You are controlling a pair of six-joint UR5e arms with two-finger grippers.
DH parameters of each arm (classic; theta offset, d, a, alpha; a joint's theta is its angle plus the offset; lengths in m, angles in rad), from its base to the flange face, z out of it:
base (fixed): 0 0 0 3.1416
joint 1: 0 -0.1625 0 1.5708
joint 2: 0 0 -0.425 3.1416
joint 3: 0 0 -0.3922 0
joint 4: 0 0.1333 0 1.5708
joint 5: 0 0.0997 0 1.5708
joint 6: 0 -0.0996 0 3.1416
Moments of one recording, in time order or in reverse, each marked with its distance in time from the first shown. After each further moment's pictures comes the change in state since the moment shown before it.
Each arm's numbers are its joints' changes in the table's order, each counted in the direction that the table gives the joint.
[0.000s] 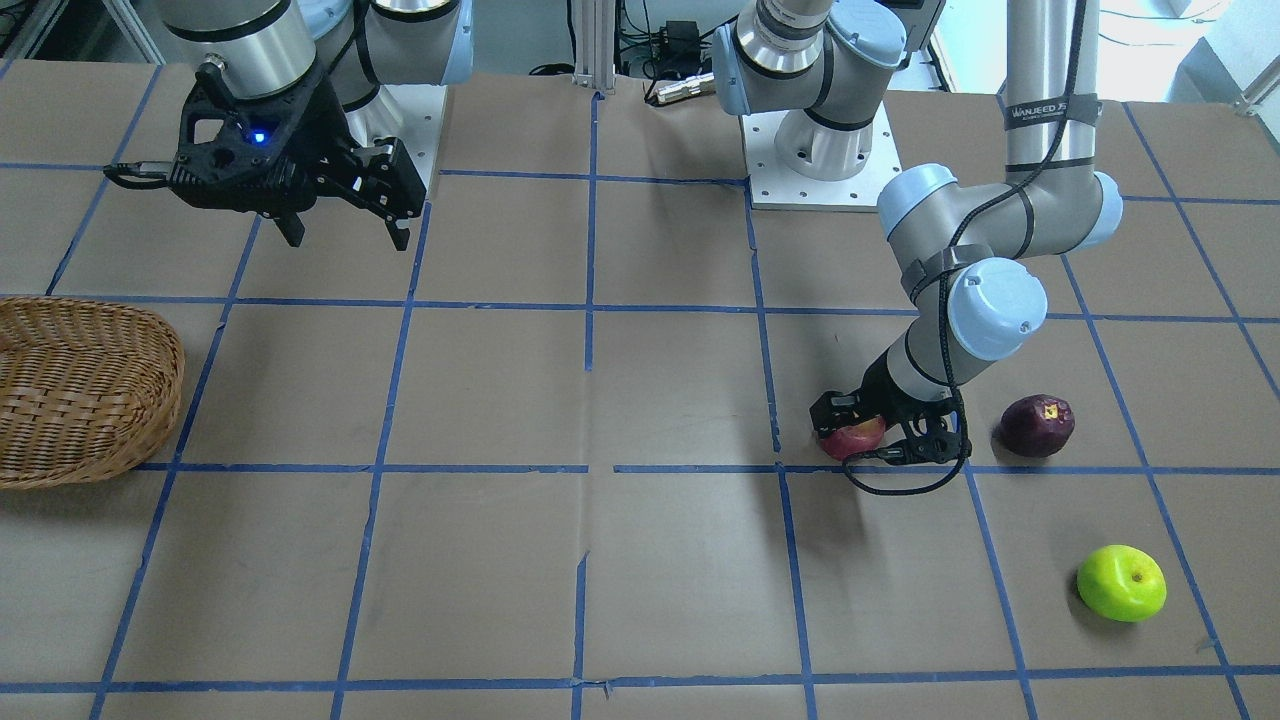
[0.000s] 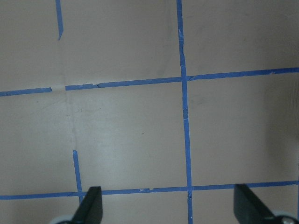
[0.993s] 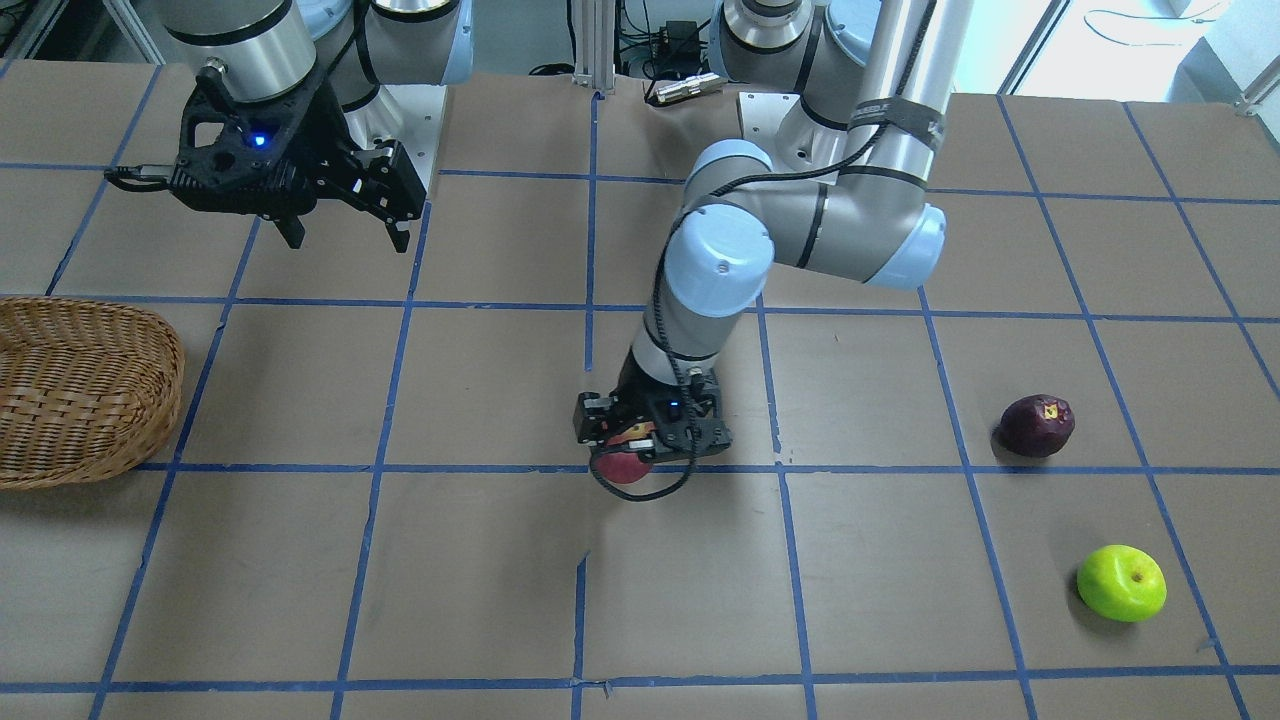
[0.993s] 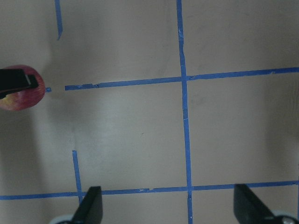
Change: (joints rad) left arm 0.491 0.112 0.272 0.080 -0.086 0.602; right arm 0.000 -0.003 0.000 0.000 0.000 0.000
